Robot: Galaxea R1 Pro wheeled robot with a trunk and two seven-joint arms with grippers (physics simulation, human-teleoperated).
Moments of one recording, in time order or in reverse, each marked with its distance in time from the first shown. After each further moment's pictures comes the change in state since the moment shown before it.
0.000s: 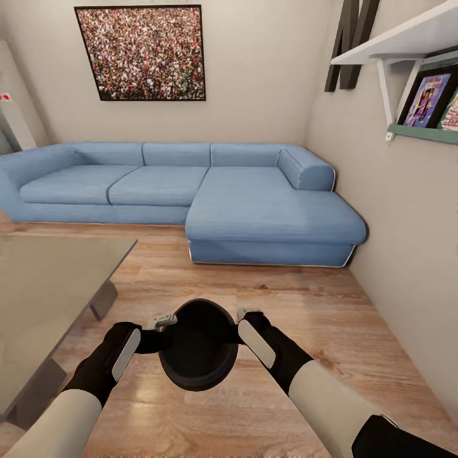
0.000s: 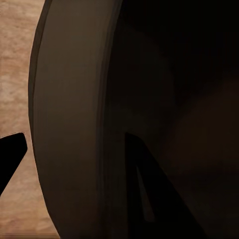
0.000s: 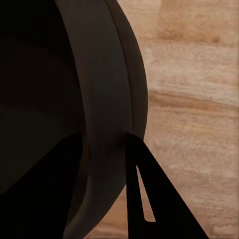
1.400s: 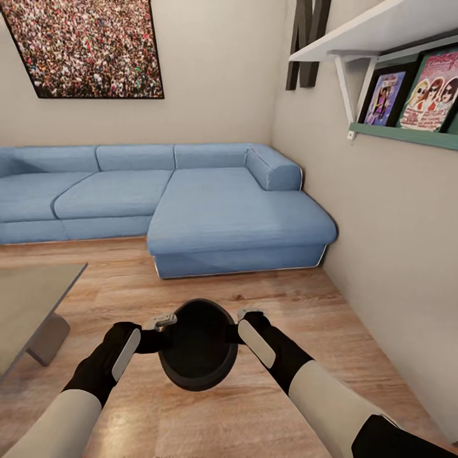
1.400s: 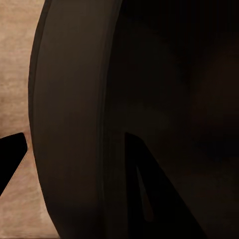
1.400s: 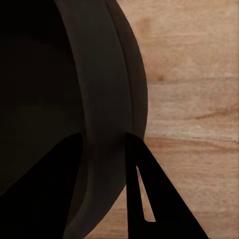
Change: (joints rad) left arm 0.000 0.000 0.001 -0.002 -0.004 0.002 -0.002; right arm -0.001 0.000 0.002 0.001 -0.004 -0.003 -0.001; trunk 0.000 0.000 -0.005
